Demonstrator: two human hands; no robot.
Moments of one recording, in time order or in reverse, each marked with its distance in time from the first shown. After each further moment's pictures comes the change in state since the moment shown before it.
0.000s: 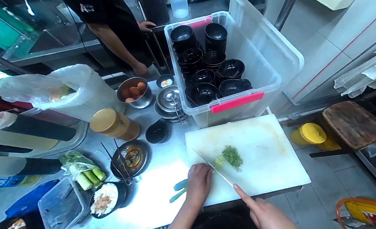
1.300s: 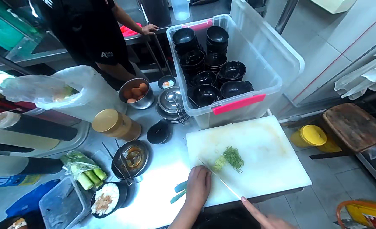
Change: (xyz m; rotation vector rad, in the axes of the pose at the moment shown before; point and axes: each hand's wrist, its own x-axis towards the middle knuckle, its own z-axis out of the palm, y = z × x) left_hand -0.008 -0.002 -0.001 0.030 0.034 0.009; right_hand -0.030 0.004 0.003 -0.008 -0.018 -0.016
